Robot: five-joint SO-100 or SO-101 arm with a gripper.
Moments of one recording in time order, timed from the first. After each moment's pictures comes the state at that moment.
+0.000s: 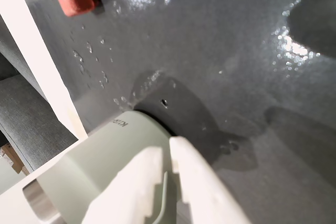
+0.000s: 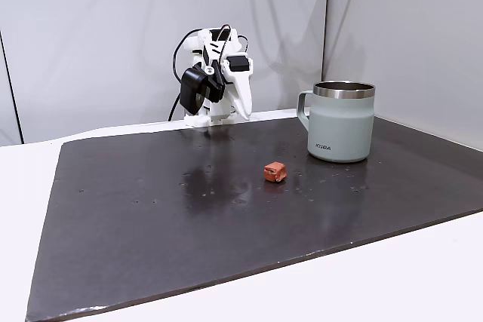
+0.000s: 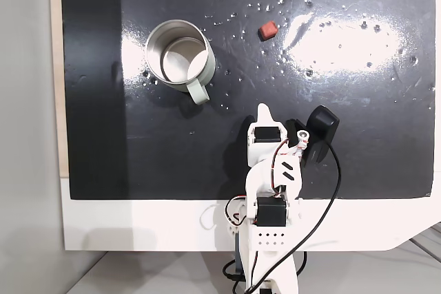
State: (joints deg) arm 2.6 181.5 172.6 44.3 -1.3
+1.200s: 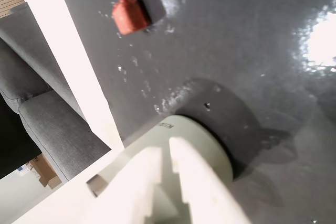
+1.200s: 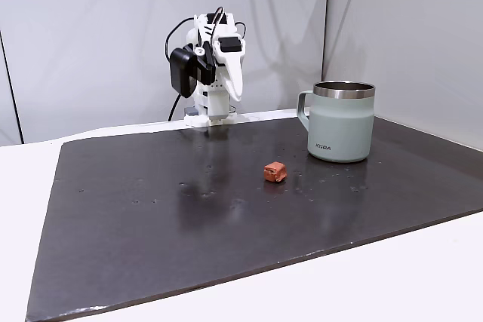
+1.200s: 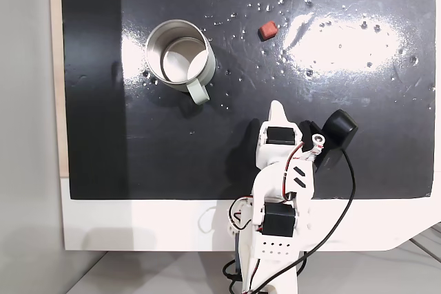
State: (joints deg) arm 7.3 174.9 158.6 49.4 -1.1
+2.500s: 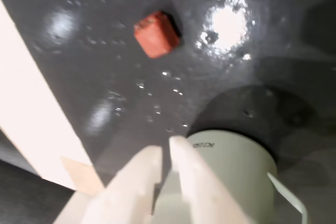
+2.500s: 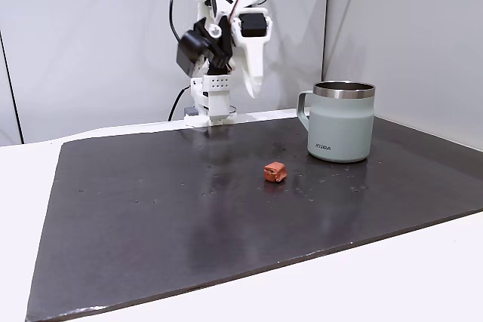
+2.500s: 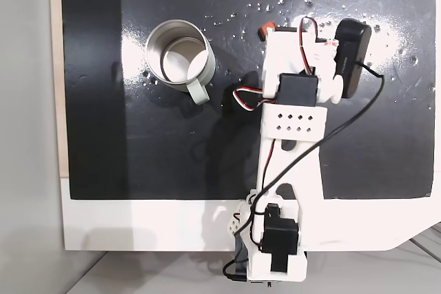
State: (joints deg) arm 4.0 99.0 88.7 67.5 -1.1
